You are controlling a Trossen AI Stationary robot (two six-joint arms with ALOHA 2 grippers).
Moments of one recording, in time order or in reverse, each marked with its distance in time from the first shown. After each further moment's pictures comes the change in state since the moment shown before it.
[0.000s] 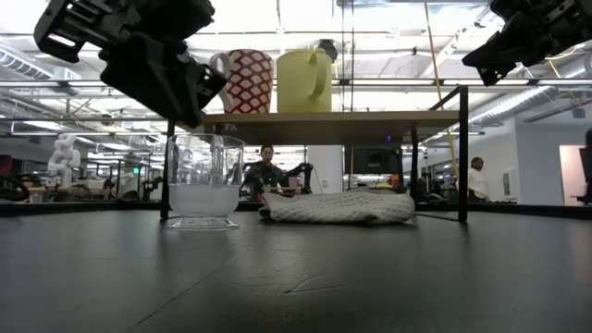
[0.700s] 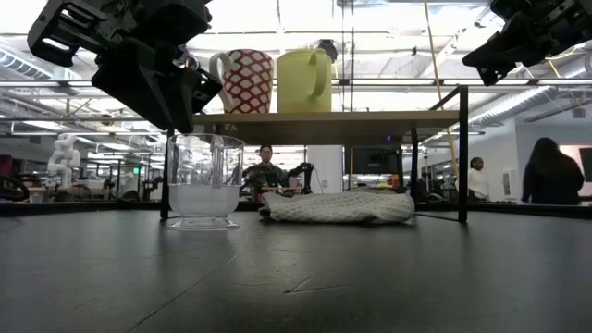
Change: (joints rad) left arm 0.000 0.000 -0.001 -0.046 0.001 0.001; right arm 0.000 0.000 0.000 0.000 0.000 0.000
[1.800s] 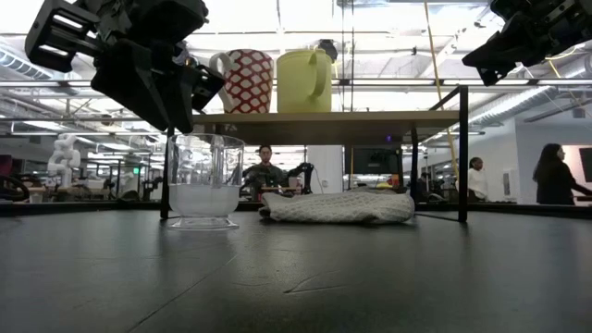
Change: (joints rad) left arm -0.002 0.000 0.000 0.000 0.000 0.086; right arm 0.000 0.000 0.000 0.000 0.000 0.000
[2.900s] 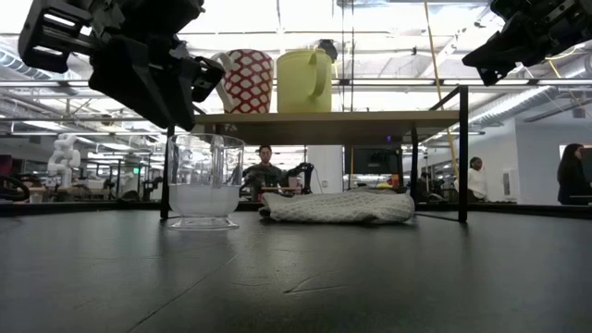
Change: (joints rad) left arm -0.049 0.000 -0.001 0.026 -0.069 0.014; right arm 0.000 0.000 0.000 0.000 0.000 0.000
